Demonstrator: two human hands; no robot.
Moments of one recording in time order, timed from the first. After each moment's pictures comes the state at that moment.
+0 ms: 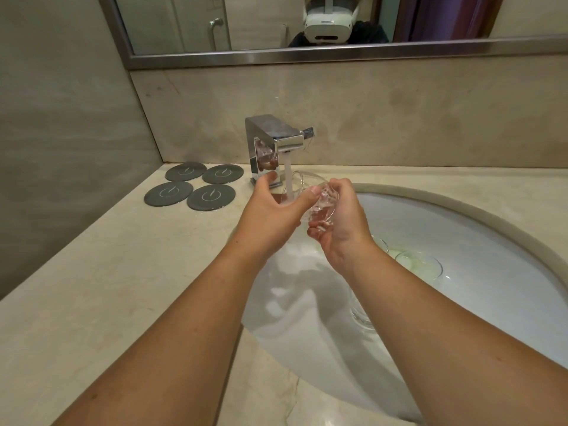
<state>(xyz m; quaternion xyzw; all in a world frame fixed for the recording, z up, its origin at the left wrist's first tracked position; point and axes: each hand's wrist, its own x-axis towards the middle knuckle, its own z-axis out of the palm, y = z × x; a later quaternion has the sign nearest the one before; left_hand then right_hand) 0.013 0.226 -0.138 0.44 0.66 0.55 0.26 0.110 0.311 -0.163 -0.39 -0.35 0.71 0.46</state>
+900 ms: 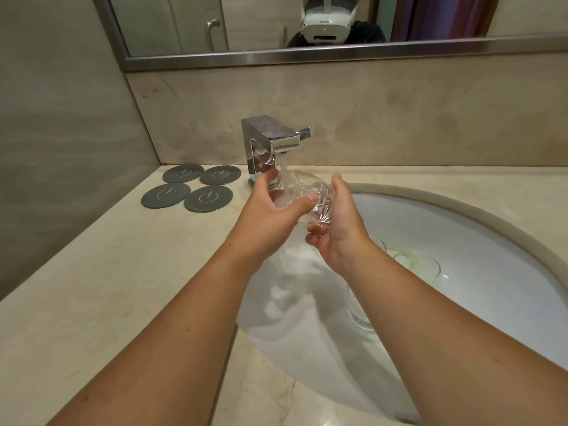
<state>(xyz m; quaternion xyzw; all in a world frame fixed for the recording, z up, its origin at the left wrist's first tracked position) 0.012 0.227 -0.139 0.44 0.64 0.56 0.27 0.111 0.311 -0.163 -0.42 -0.33 0.74 0.41</state>
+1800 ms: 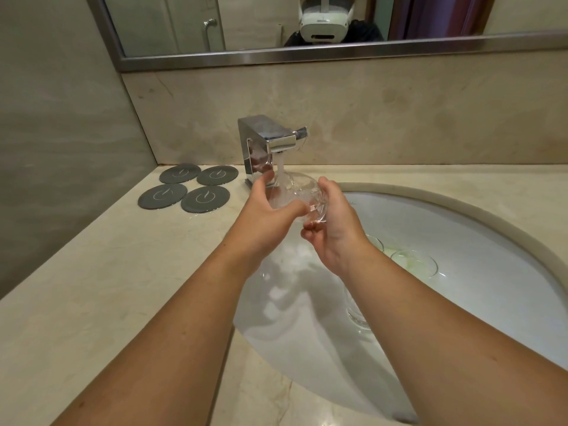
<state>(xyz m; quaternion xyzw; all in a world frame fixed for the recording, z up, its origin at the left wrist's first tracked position) 0.009 0.232 -0.144 0.43 0.65 0.55 0.30 0.111 0.306 -0.160 -0.38 -0.33 0.75 0.43</state>
